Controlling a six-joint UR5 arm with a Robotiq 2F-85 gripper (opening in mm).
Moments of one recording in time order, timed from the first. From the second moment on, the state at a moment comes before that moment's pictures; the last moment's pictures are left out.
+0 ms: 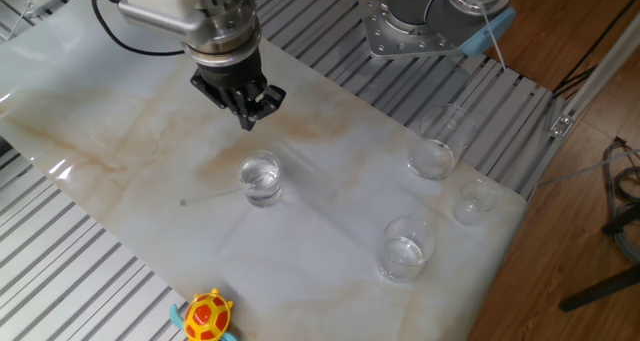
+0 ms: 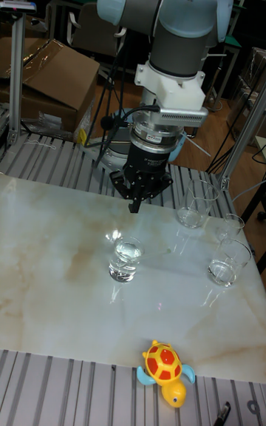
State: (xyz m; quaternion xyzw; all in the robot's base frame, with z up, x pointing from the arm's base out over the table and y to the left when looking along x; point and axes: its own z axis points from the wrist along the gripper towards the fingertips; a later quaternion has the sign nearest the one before) arm 0.531 0.019 0.187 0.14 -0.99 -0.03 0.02
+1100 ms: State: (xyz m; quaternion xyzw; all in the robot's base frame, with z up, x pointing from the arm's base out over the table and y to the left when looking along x) arm 0.551 0.010 0.195 0.16 -0.99 0.00 -0.02
